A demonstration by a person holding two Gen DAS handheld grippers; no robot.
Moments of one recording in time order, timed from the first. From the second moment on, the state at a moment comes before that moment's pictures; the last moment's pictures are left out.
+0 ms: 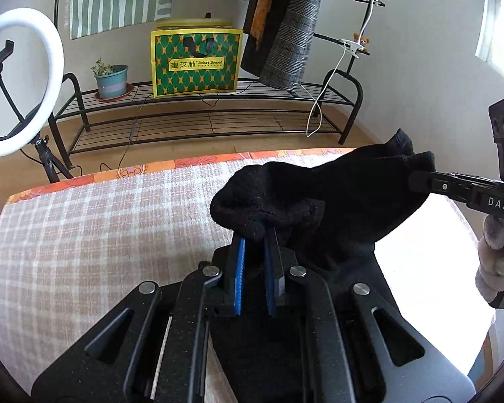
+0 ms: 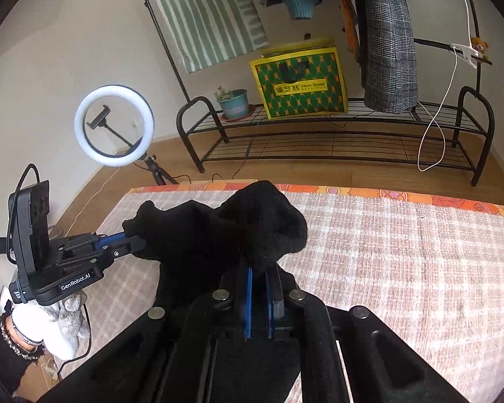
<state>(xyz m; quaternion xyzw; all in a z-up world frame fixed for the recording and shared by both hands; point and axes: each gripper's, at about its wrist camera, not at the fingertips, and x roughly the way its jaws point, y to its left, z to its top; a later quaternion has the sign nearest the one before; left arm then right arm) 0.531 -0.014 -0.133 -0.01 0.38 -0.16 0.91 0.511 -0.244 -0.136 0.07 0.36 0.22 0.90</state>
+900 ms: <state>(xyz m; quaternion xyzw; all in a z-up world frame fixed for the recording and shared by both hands) 0.260 -0.005 -0.193 0.06 0.38 -0.16 0.91 0.238 -0.213 -0.231 -0.06 0.39 0.18 0.90</state>
